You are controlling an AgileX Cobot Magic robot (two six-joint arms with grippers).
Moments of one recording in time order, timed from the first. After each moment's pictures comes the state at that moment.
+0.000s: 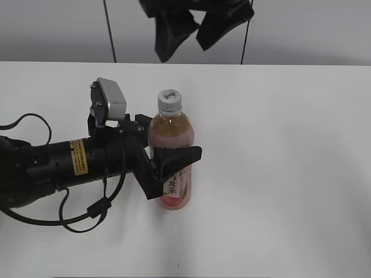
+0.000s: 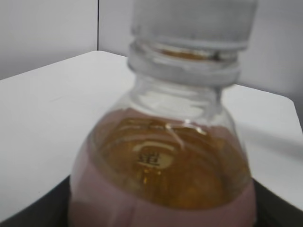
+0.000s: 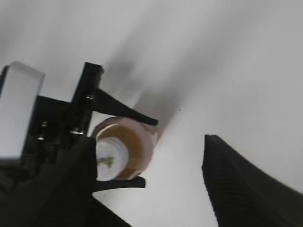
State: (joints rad) left arm -0.45 1.98 -0.64 0.83 -1.21 -0.35; right arm 0.68 1.83 -1.85 0.09 1.22 -0.03
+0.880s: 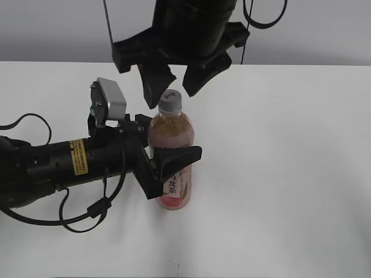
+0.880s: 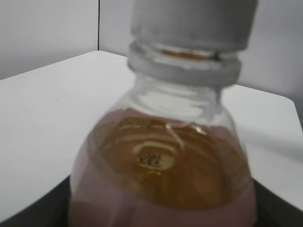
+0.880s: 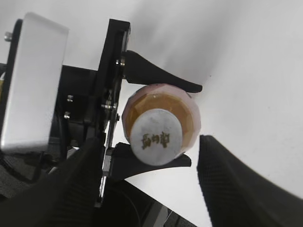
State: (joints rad) left arm -0.45 1.98 -0.64 0.82 -1.21 -0.35; right arm 0.81 1.85 -1.77 0.06 1.22 0.16
